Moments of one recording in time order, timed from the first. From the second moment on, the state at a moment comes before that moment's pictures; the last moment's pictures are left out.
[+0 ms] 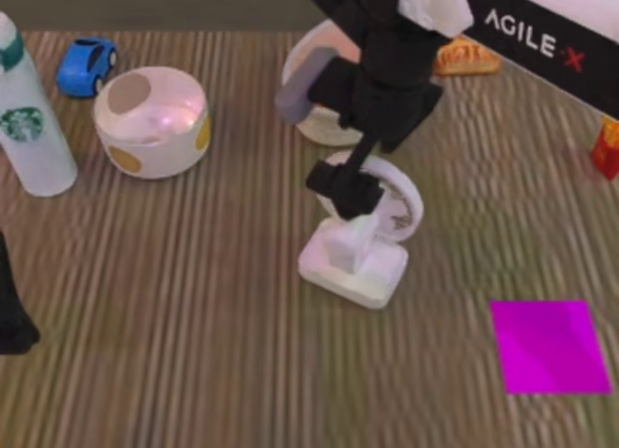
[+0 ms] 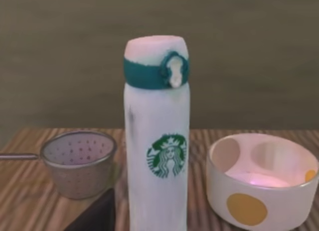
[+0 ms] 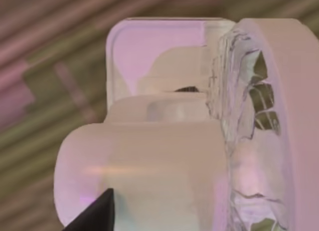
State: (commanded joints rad) left arm 0.00 0.00 0.00 0.00 0.00 0.00; right arm 0.60 2.34 2.18 -1.33 -0.04 -0.47
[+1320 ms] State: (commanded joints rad) left arm 0.00 0.00 0.00 0.00 0.00 0.00; right arm 0.60 2.34 2.17 -1.32 -0.04 -0.47
